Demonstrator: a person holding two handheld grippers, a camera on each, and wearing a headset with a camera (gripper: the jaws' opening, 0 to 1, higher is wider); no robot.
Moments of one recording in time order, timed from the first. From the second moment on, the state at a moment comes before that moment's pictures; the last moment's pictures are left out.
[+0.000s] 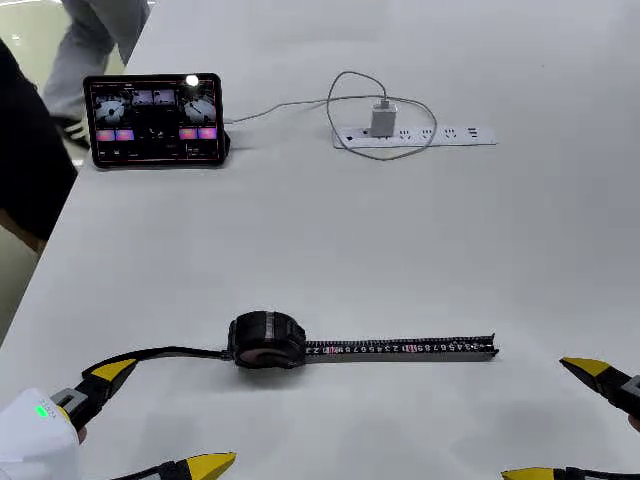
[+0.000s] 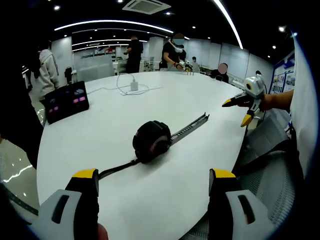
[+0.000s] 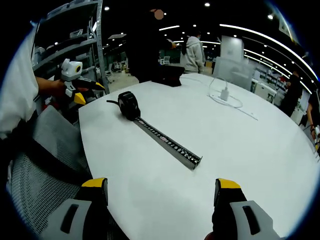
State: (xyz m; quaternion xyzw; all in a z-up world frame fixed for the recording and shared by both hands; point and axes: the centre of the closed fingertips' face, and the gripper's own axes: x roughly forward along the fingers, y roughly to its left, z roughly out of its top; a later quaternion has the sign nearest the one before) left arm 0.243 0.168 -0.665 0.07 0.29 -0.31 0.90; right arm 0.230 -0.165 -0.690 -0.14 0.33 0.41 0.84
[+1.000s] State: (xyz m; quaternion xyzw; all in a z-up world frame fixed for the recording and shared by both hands) left arm 0.238 0.171 -0.668 0.06 0.30 -0.31 0.90; right arm 0.224 -0.170 -0.693 -0.13 0.34 0.41 0.84
